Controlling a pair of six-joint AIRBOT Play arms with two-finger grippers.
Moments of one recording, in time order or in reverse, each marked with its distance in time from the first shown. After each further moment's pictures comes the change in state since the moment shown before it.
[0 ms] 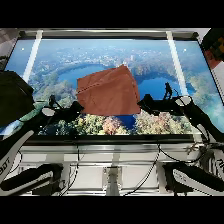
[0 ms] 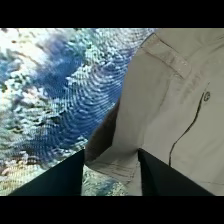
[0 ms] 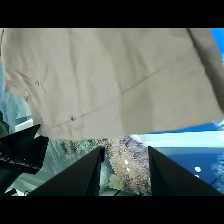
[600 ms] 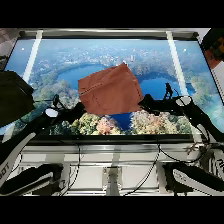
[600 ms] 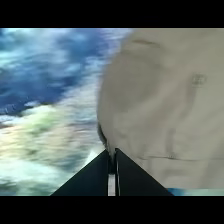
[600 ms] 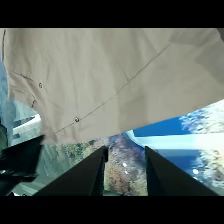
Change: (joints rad) left arm -0.066 0.071 0.006 -0.022 0.010 0.026; right arm -0.012 -0.002 -0.001 -0.009 -0.009 0.001
